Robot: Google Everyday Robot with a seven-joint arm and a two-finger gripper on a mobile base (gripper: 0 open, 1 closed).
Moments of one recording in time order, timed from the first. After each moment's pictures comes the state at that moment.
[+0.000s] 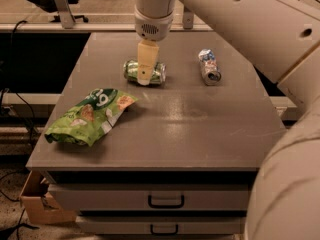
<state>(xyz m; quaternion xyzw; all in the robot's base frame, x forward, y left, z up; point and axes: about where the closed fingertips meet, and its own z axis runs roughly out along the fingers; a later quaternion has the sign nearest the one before) 0.646 0.017 0.924 -0.64 0.75 -0.07 0.16</state>
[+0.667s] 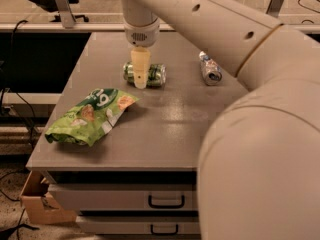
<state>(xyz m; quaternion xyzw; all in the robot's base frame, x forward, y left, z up) 0.674 0.027 0.889 -0.65 0.74 -0.10 0.10</state>
